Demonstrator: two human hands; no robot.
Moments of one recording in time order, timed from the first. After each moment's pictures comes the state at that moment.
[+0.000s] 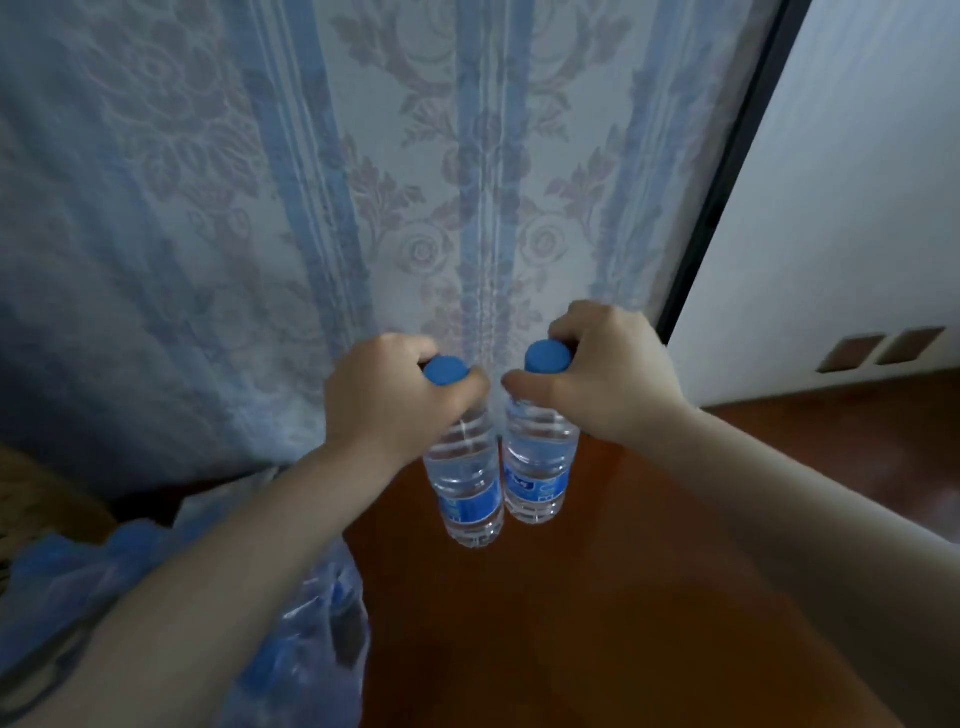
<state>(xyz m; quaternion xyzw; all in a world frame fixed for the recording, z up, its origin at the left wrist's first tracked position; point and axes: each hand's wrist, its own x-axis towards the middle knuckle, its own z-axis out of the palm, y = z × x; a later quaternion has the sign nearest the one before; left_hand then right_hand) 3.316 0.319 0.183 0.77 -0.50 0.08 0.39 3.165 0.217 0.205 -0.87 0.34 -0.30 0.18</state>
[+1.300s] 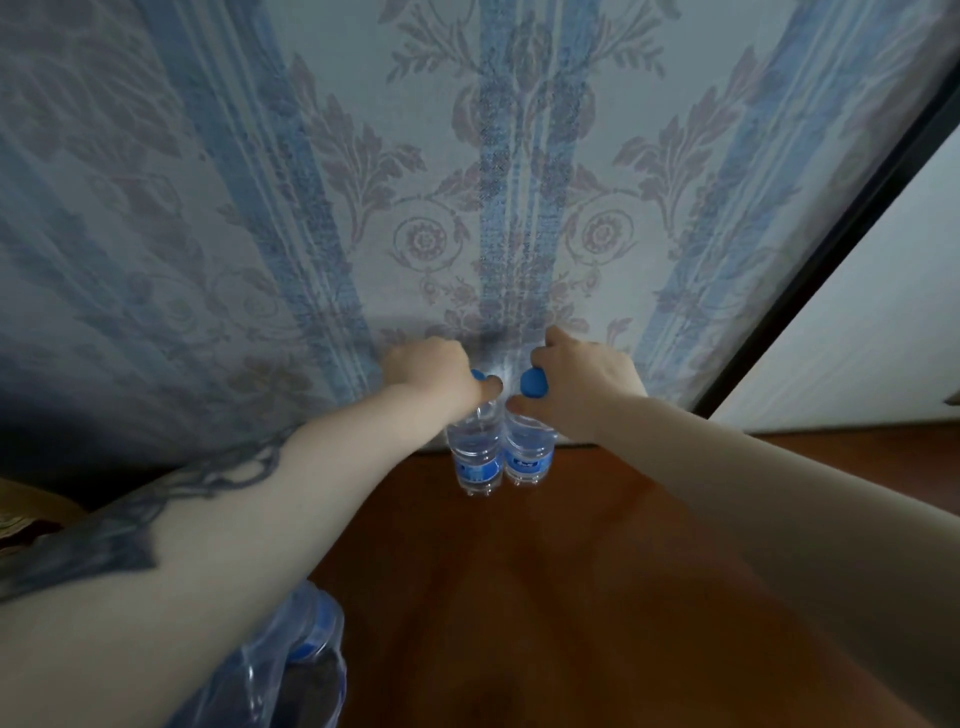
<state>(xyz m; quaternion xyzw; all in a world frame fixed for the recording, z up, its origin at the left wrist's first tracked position) 3.395 0.161 0.093 0.90 -0.44 -0.02 -0.06 3.260 0.077 0.102 -0.95 0.30 0.00 0.00</state>
